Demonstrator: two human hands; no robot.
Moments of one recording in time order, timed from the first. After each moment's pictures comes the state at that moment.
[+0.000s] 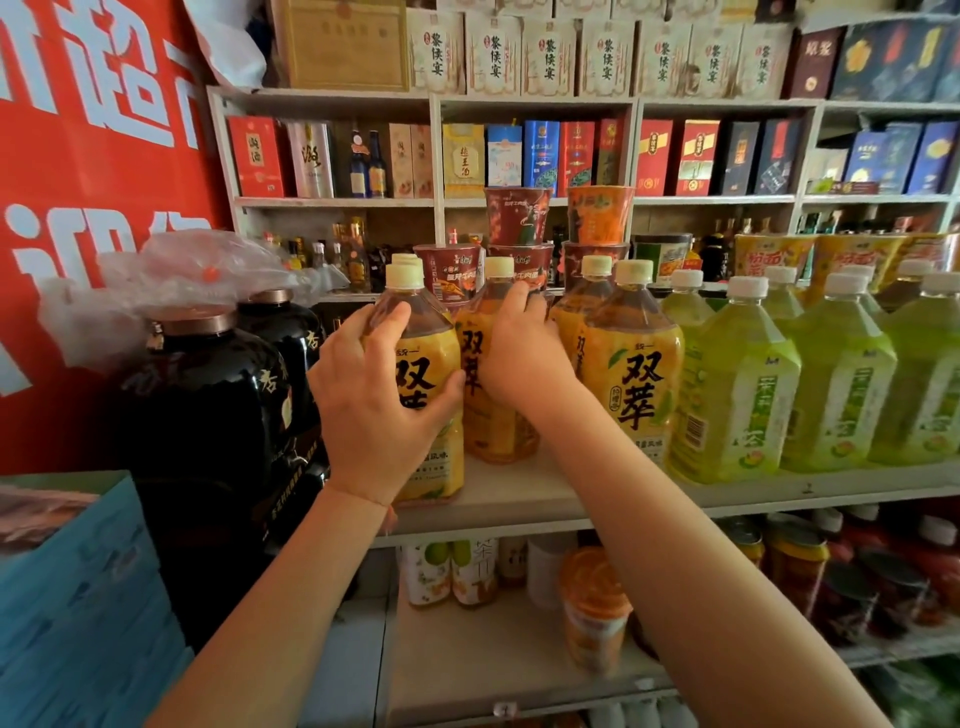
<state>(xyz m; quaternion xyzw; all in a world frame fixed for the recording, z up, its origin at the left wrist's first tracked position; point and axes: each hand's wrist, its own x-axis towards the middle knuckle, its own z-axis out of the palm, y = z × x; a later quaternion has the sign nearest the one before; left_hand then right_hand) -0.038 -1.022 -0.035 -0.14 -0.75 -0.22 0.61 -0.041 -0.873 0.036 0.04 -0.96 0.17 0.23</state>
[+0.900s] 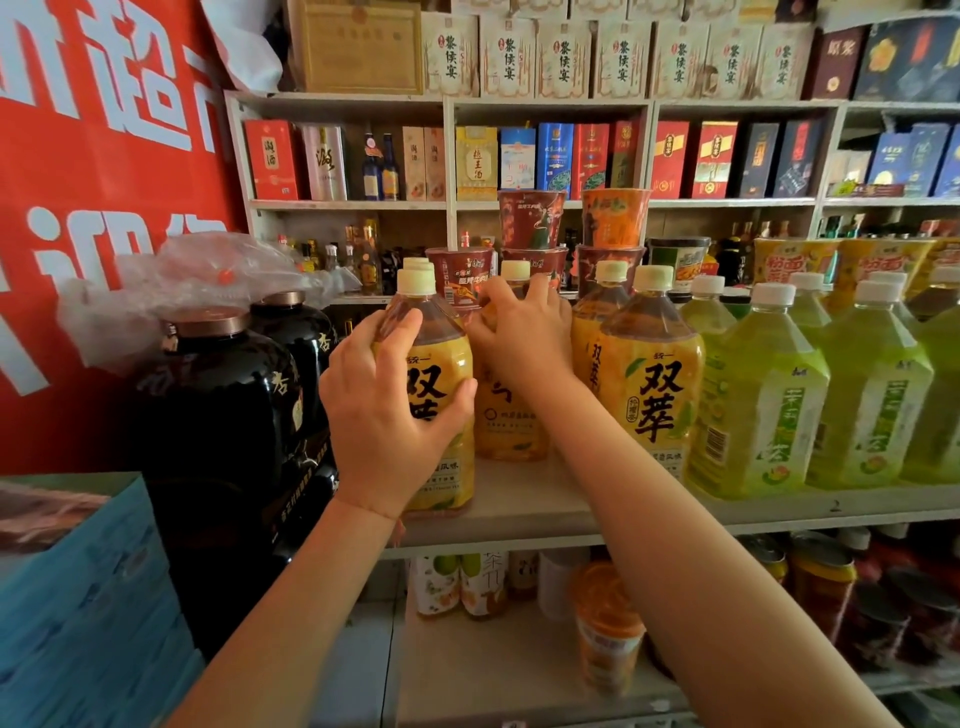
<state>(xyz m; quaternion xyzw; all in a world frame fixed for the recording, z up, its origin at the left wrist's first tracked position) -0.038 -1.021 -0.036 -0.14 -0.74 -0.22 0.61 -0.094 -0.876 0.031 0.07 -0.91 0.18 0.37</state>
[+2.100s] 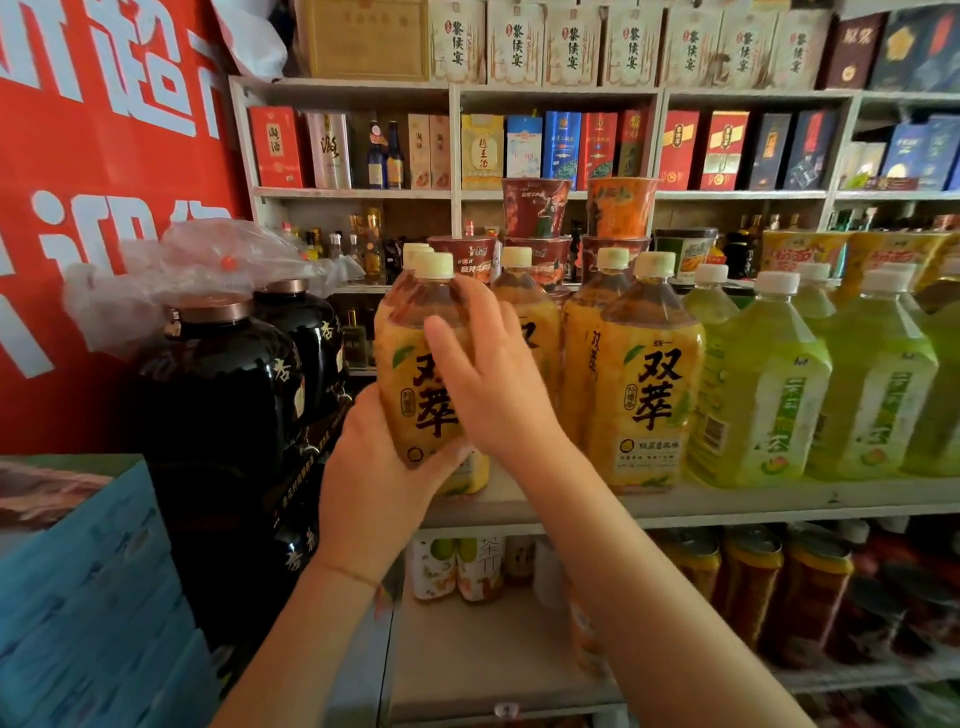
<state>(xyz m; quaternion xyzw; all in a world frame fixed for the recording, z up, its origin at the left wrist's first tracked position) 0.008 -1.024 -0.072 -0.06 -0.83 -0.41 0.37 -0.007 -0.898 0.006 0.22 -0.82 0.42 0.32</state>
